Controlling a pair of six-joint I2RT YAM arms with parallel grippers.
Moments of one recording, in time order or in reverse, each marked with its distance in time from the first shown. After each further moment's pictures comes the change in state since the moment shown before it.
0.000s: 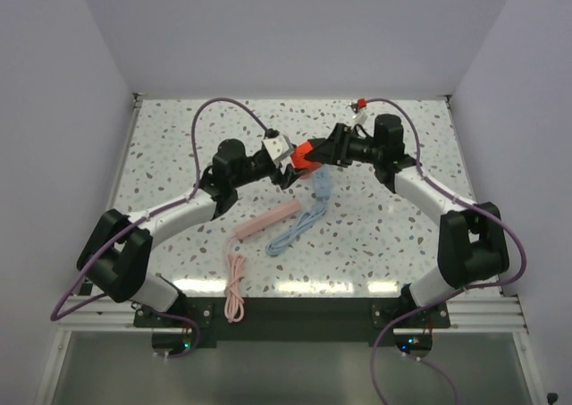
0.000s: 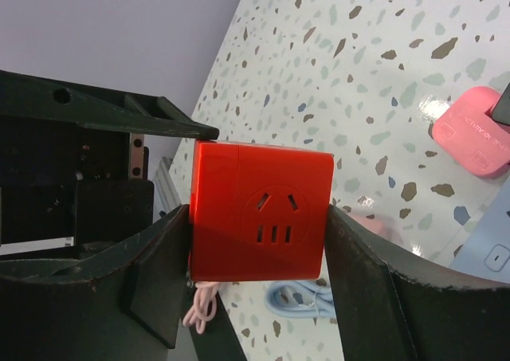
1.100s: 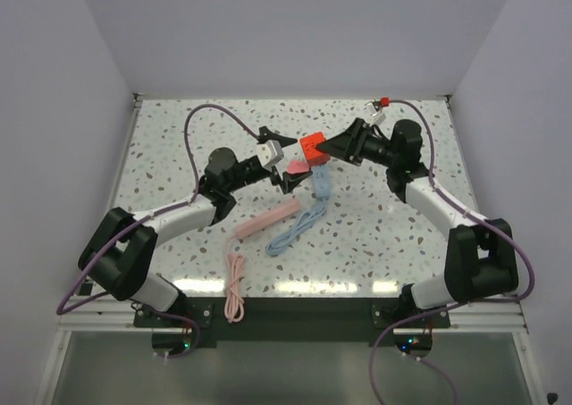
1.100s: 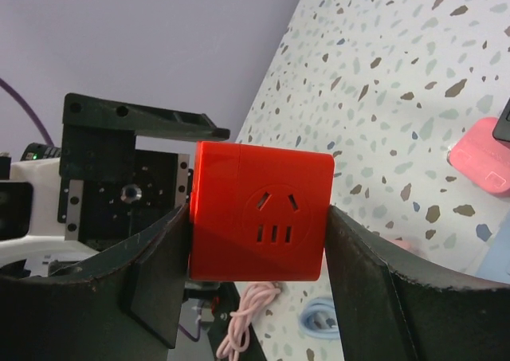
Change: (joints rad) left arm 0.019 0.017 -0.089 0.311 0.094 -0.070; right arm -0.069 -0.103 -0.113 0.220 -0.003 0.219
